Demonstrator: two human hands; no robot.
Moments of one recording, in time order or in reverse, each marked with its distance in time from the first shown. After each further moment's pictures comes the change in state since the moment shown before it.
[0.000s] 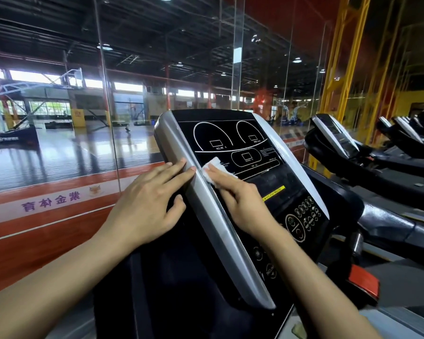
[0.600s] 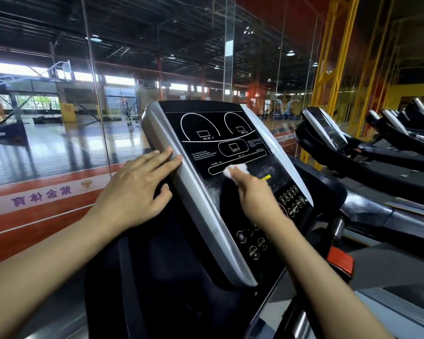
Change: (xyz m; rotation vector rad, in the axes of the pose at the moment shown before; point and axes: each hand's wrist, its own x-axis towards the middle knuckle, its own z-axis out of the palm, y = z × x) left_hand 0.002 0.002 -0.007 0.063 -0.108 0.012; right_hand -0.026 0.037 -0.030 -0.301 0.000 0.340
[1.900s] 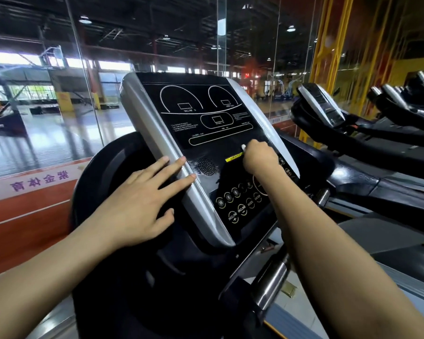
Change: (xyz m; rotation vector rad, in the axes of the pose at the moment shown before) left_hand -0.049 0.066 0.019 0.030 -0.197 0.167; right_hand 0.019 0.022 -0.039 -0.348 -0.084 0.394
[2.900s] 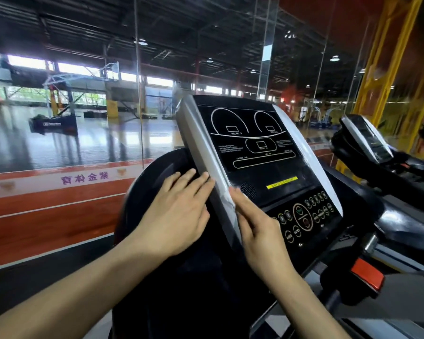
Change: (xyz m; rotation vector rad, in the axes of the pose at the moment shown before) left_hand 0.001 0.004 -0.005 0.164 0.157 -0.265; right_hand -0.137 -0.040 0.046 0.819 0.049 -0.594
